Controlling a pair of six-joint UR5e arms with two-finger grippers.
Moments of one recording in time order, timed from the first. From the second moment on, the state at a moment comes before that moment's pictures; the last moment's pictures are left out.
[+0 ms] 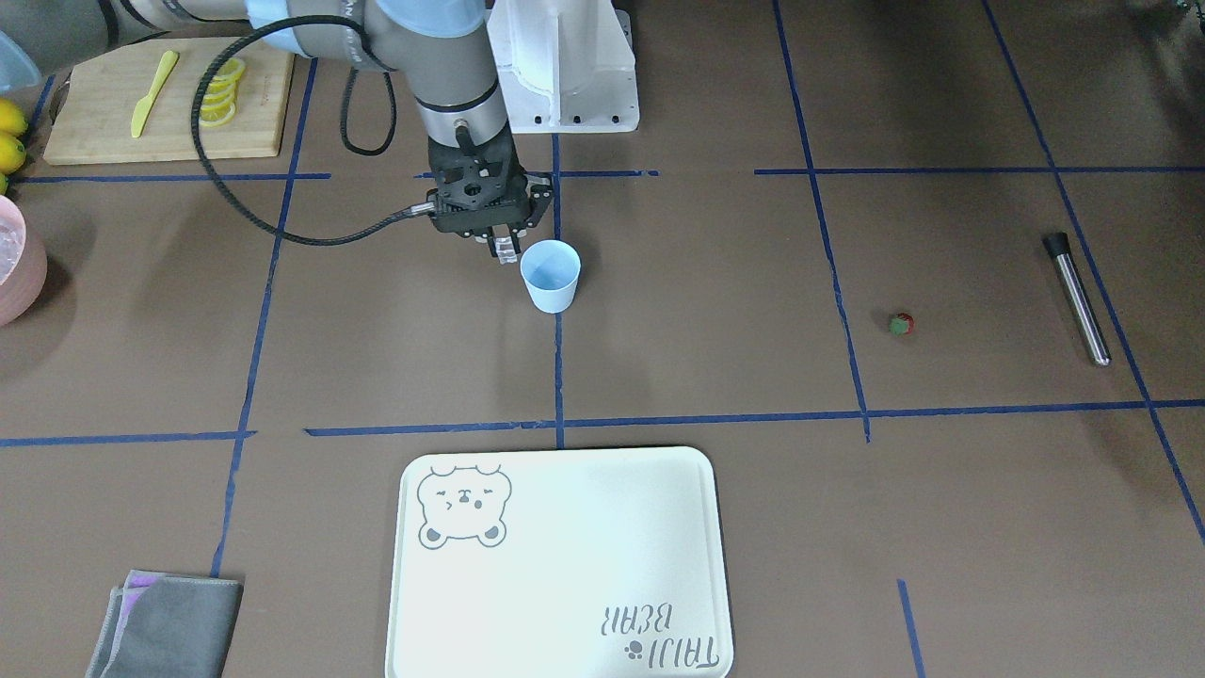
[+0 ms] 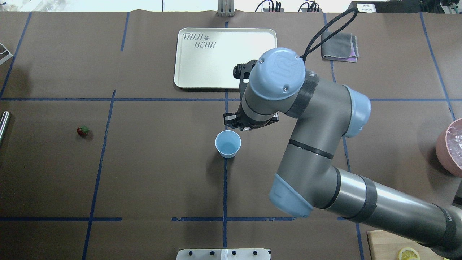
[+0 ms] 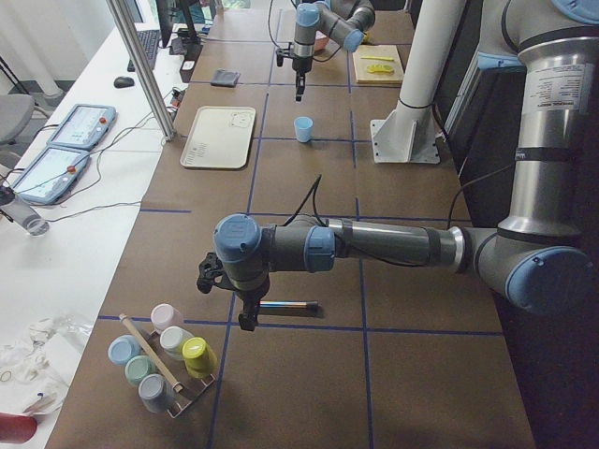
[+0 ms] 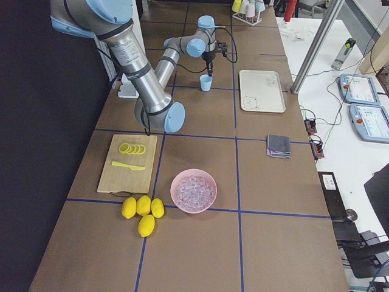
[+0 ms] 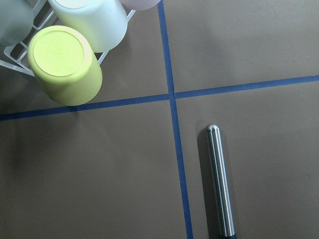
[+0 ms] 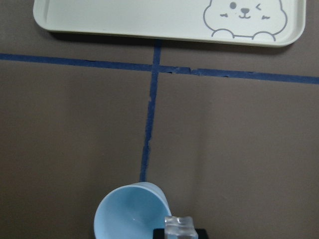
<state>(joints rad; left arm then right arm) -1.61 -1.58 -1.64 -1.47 -2.39 0.17 0.52 -0.83 1.80 -1.71 1.84 1.13</state>
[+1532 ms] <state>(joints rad) -1.61 -1.58 -1.64 -1.47 -2.39 0.17 0.47 -0.74 1.67 -1.70 1.75 1.14</state>
